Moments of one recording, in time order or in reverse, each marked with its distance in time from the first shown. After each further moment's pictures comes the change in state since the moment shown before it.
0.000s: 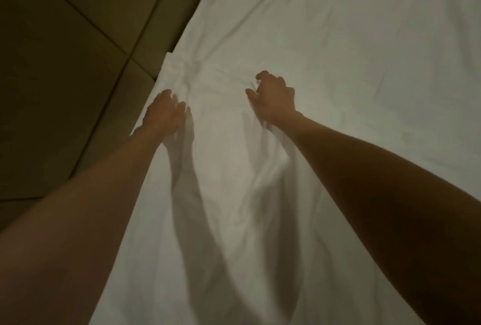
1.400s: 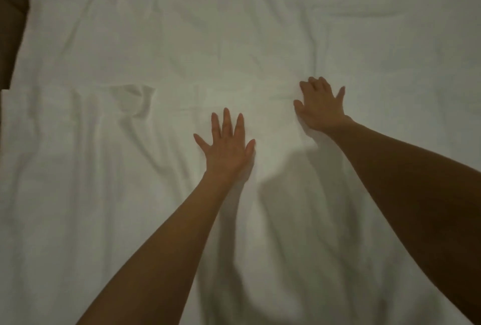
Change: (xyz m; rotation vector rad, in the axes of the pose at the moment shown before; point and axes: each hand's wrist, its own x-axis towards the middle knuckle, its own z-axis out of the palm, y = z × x) left_hand -0.222 0.213 0.200 0.425 -0.238 0.692; right_hand -0.202 0.293 -0.119 -0.275 0.027 0.480
